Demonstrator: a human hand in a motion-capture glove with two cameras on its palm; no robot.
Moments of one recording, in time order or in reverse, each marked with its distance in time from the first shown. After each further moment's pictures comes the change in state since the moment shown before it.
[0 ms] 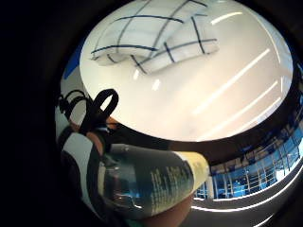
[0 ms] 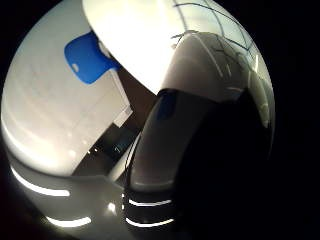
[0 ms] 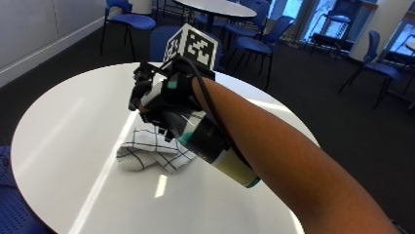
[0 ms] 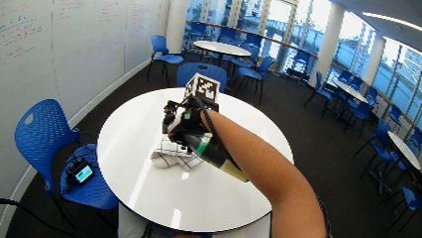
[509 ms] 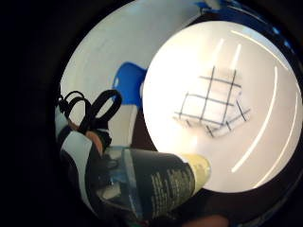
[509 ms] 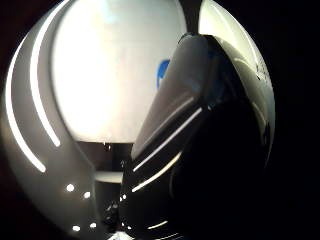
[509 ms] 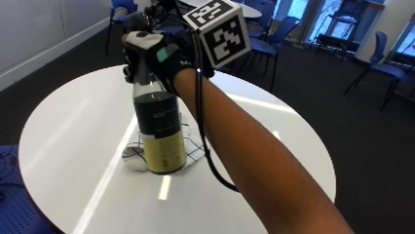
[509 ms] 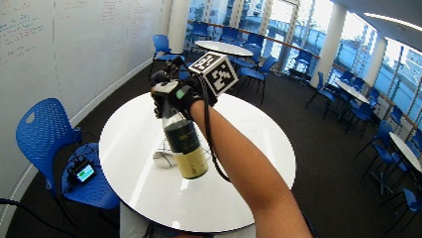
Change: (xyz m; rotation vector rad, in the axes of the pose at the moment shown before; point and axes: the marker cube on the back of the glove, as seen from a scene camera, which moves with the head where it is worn) arm -0.073 0.064 -0.043 0.756 -0.570 -0.448
